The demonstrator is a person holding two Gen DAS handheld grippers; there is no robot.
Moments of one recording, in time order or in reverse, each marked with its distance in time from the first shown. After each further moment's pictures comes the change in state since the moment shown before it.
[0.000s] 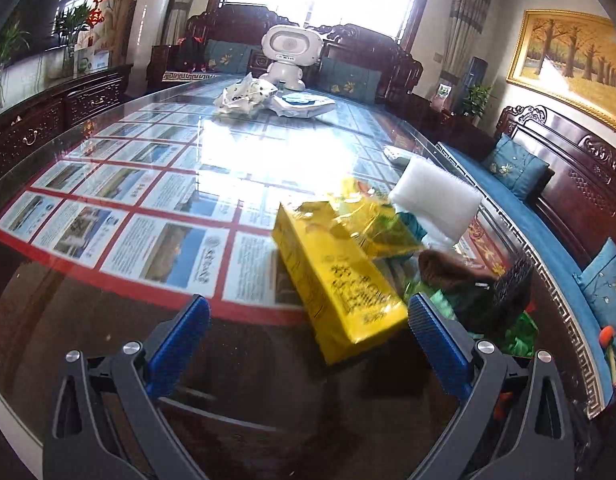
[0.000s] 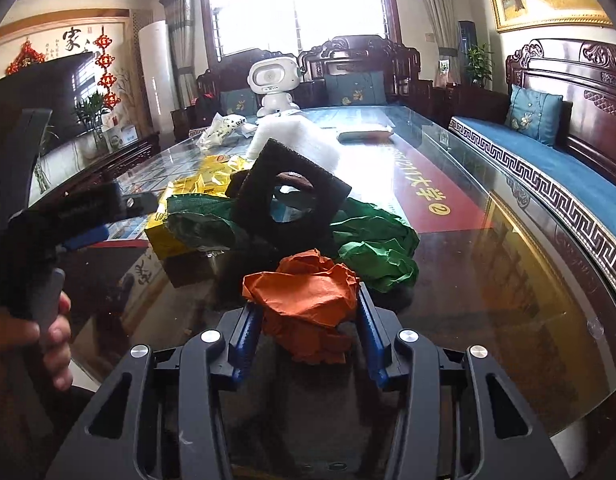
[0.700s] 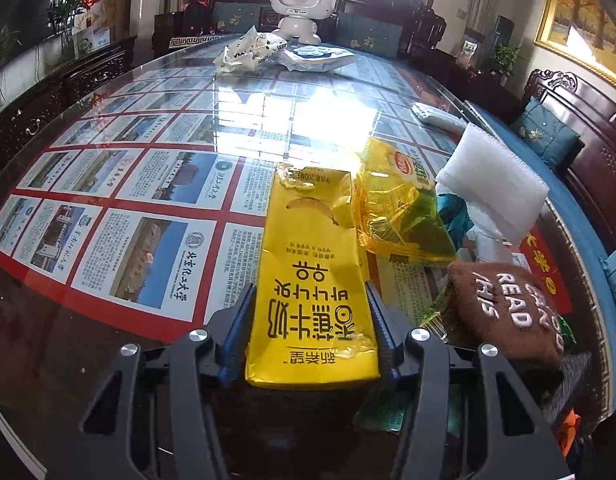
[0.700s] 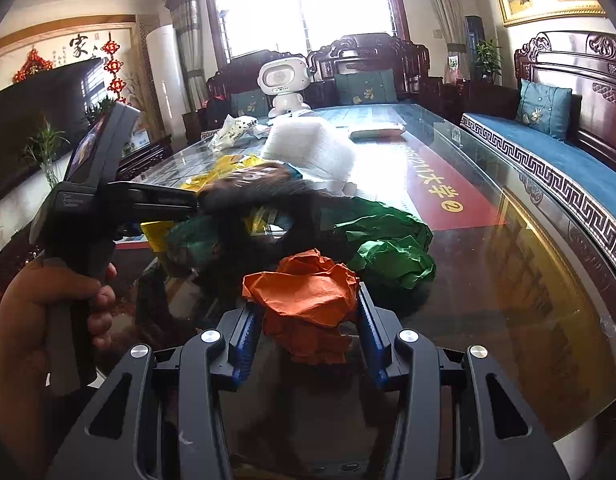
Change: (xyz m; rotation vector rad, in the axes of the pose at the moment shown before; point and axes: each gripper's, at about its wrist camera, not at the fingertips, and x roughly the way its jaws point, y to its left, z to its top) left arm 0.053 -0.001 0.021 0.009 0.174 0.088; right arm -0.003 -0.002 0.000 0.010 -0.003 0.057
